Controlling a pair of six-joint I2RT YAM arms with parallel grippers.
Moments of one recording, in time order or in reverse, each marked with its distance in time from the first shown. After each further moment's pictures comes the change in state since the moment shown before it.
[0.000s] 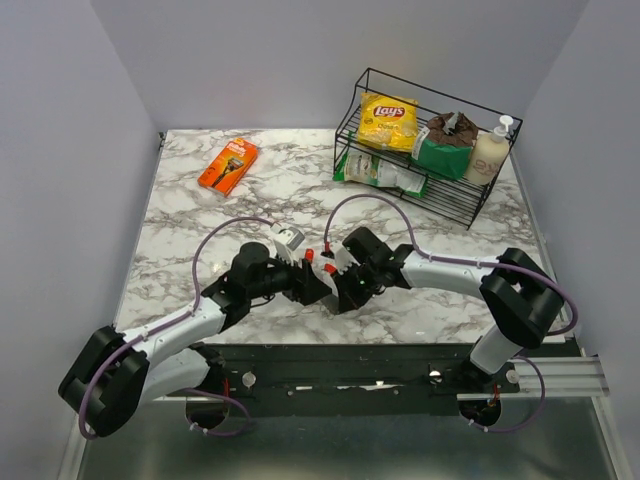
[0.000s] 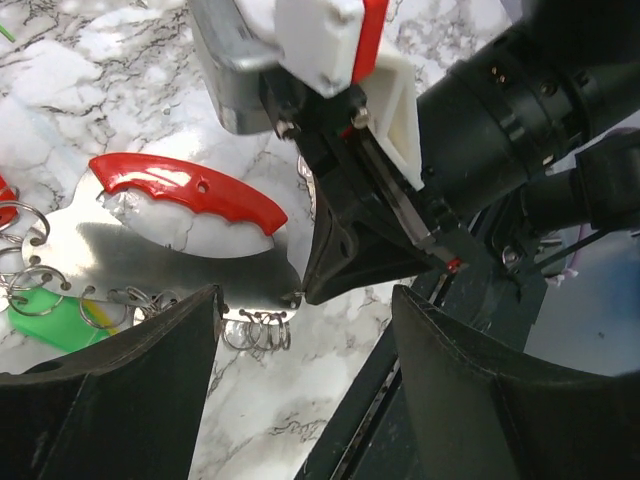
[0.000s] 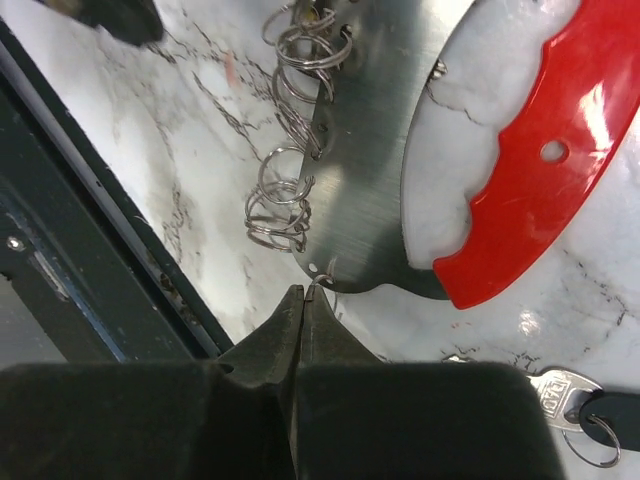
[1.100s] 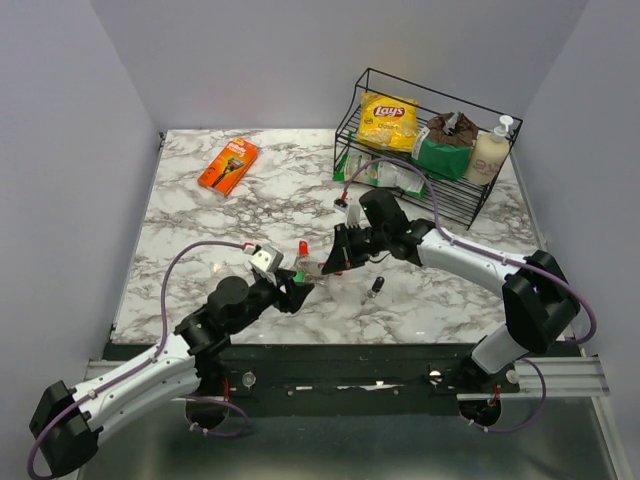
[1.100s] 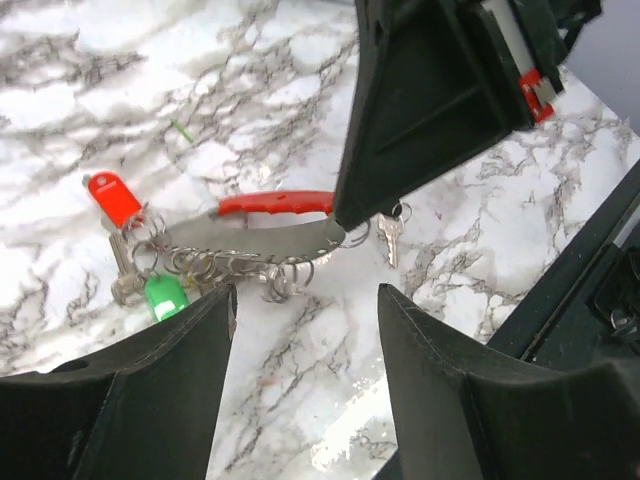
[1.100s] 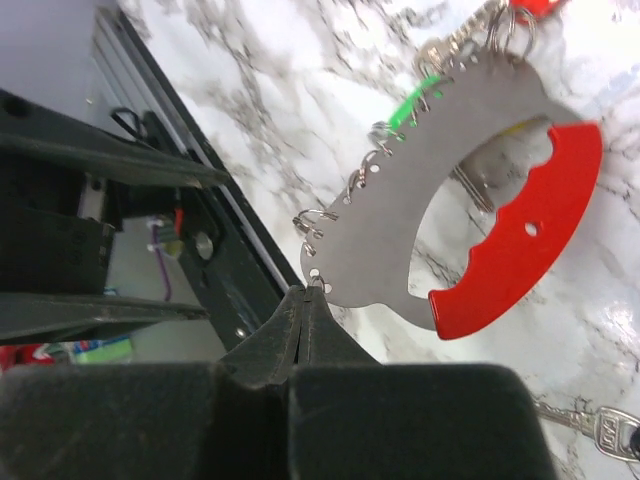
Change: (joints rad) left arm -0.205 -0.447 -0.116 -0.161 -0.515 0.140; right arm -0.135 -0.064 0.143 0.086 -0.185 0.351
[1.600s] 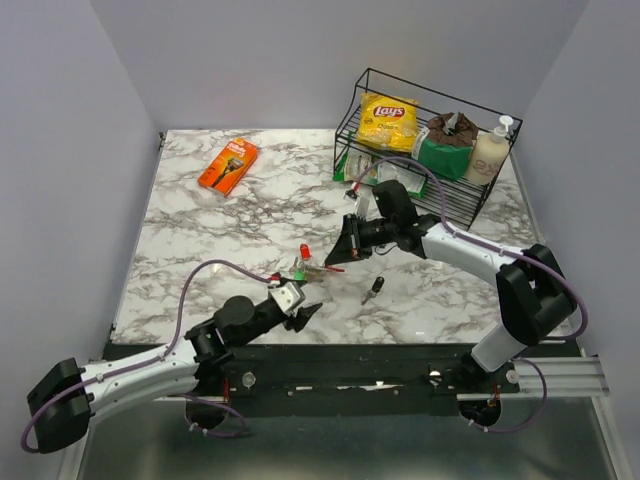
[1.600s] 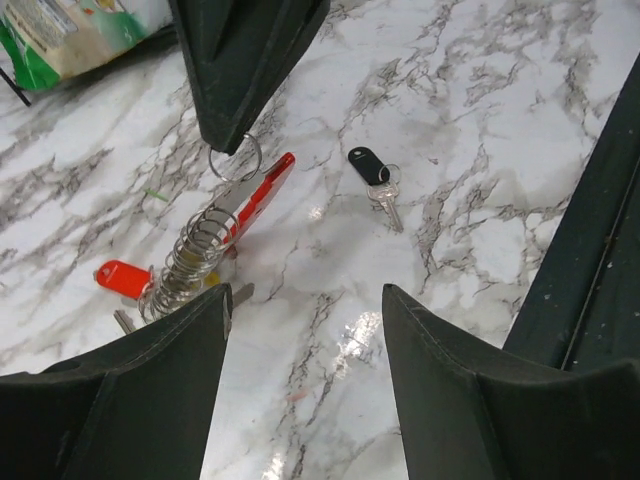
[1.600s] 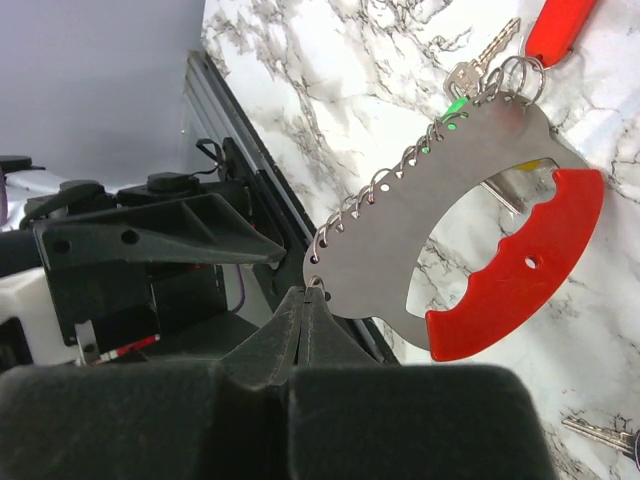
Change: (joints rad) left arm -0.171 -0.028 -0.163 0.244 -0.006 0.388; right arm -0.105 0.029 -0.004 0.104 -0.182 0.148
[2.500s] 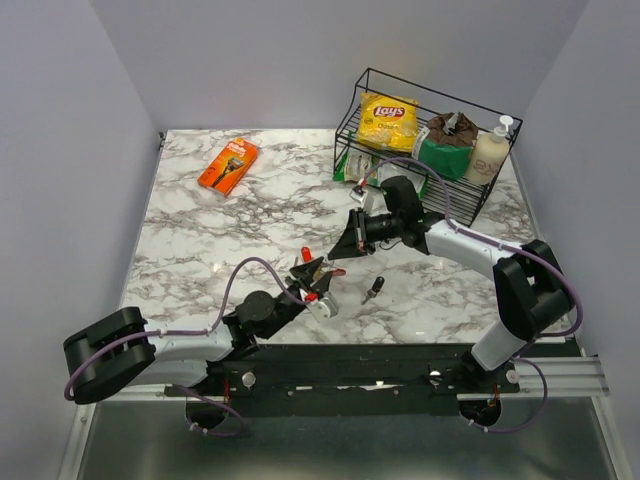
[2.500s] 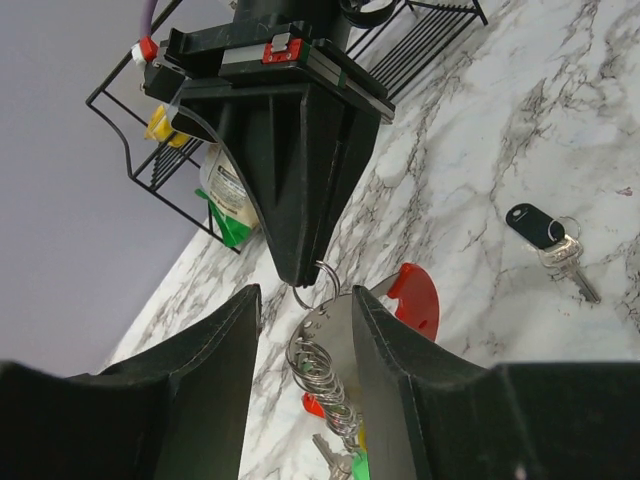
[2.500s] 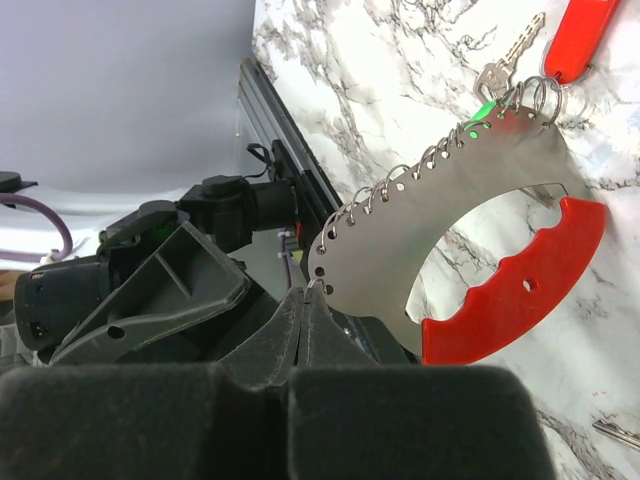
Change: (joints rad) left arm -0.090 0.518 0.079 0.599 -0.177 0.636; right arm -0.076 0.035 -0.010 0.076 -0.137 0.115
